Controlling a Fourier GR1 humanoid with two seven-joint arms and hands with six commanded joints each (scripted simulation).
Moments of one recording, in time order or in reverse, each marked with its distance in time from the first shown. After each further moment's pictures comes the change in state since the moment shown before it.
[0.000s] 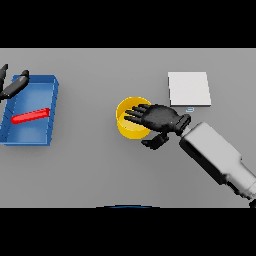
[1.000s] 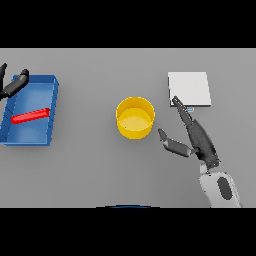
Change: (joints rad) left arm -0.025 0.003 -0.025 0.016 -0.048 0.019 0.044; right arm 0.600 0.229 -0.458 -0.398 -0.526 -0.355 0.107
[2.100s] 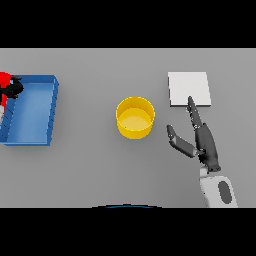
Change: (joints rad) left arm -0.059 -0.088 0.048 0.127 0.032 0.125 0.163; right arm 0.058 0.105 -0.082 0.009 -0.135 -0.074 -0.021
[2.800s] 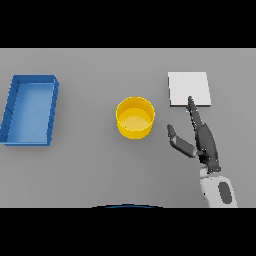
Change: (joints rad) left arm -0.546 -0.179 0.140 0.832 -0.257 -0.228 -0.330; right arm 0.003 -0.003 0.002 -0.006 0.005 0.000 -0.006
